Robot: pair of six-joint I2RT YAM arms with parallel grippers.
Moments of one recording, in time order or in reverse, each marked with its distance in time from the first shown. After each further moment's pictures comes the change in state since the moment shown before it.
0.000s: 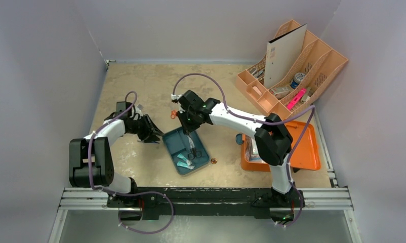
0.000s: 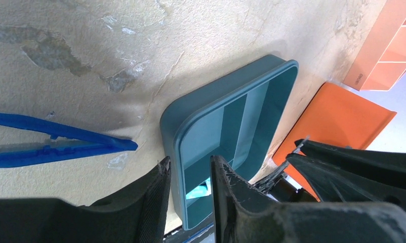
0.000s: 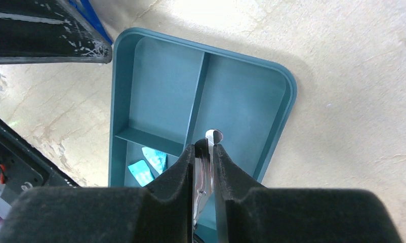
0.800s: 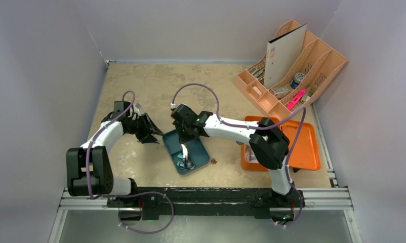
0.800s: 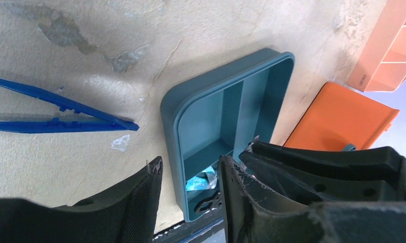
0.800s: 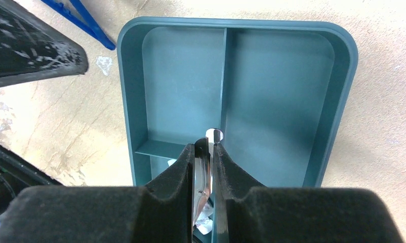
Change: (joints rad) left arm 0.000 -0.094 0.016 -0.080 -0.042 0.008; right arm 0.106 0.006 -0.094 0.103 0.151 0.240
